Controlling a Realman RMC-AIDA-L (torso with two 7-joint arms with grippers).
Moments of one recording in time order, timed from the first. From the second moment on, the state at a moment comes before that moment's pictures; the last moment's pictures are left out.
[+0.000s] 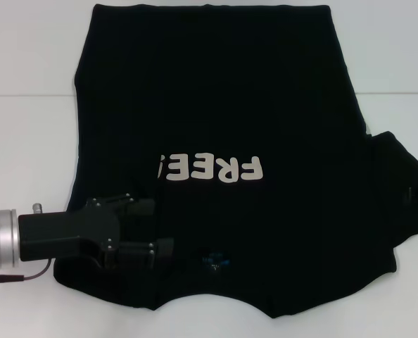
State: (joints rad) left arm -0.49 -2.06 0.66 0.64 2.03 1.64 -1.33; right arm 0.75 1.94 -0.62 -0.65 -2.78 -1.19 2.63
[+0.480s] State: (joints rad) left arm -0.50 -2.06 0.66 0.64 2.03 1.63 -1.34; right arm 0.77 1.94 -0.62 -0.63 -2.78 -1.19 2.63
